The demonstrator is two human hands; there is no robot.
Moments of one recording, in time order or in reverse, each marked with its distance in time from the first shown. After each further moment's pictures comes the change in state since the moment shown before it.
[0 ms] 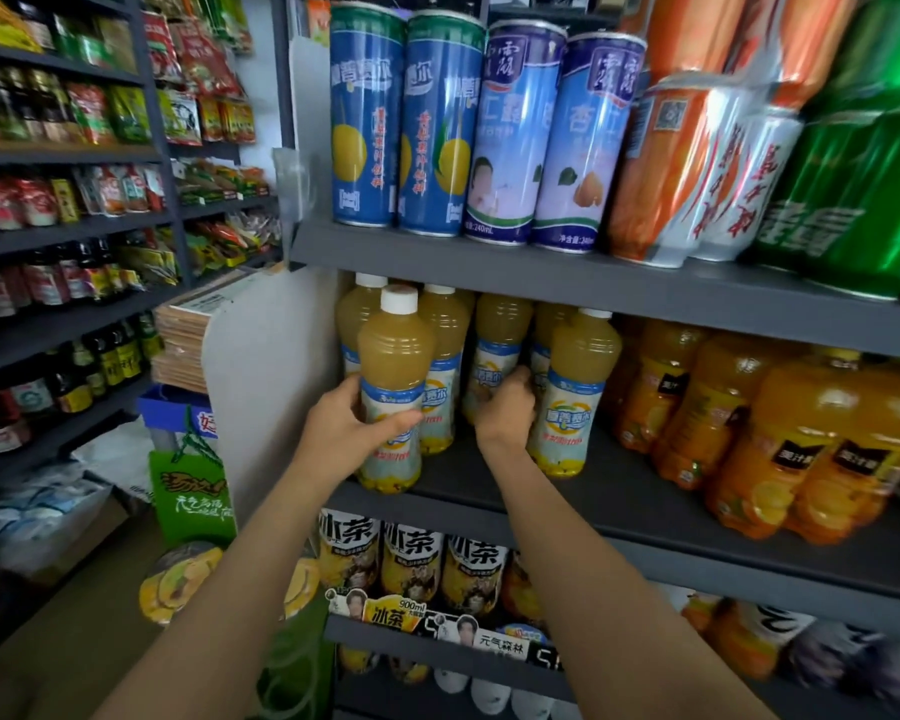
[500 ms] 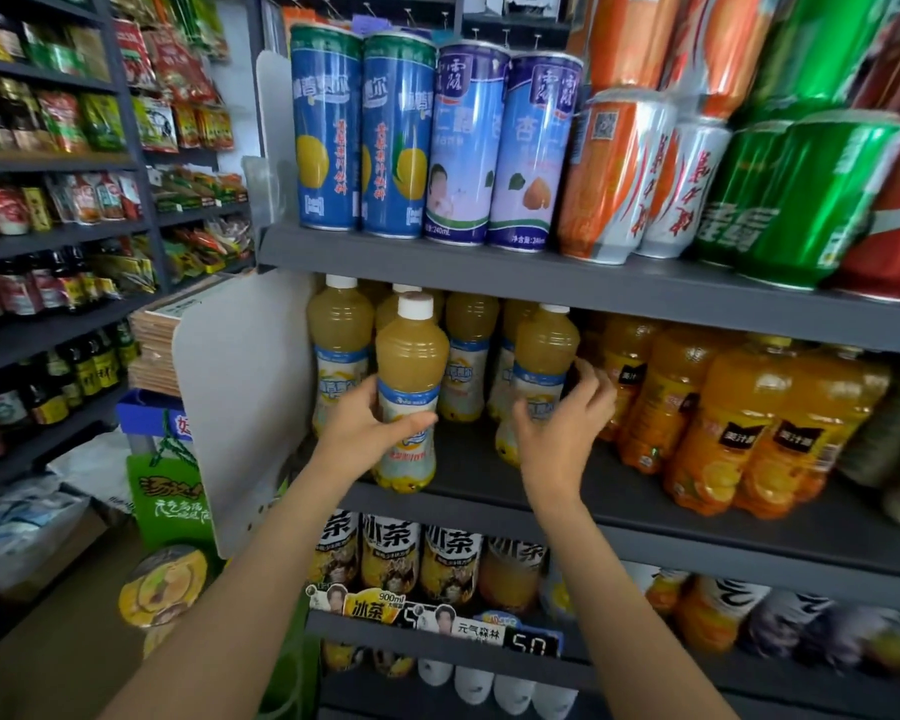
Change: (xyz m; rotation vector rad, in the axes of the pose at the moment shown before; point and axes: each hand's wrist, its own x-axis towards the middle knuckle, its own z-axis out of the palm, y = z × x) left_hand -0.004 0.013 0.039 0.037 -0.049 -0.017; right_hand -0.044 0.027 -0.088 0.054 0.356 -0.226
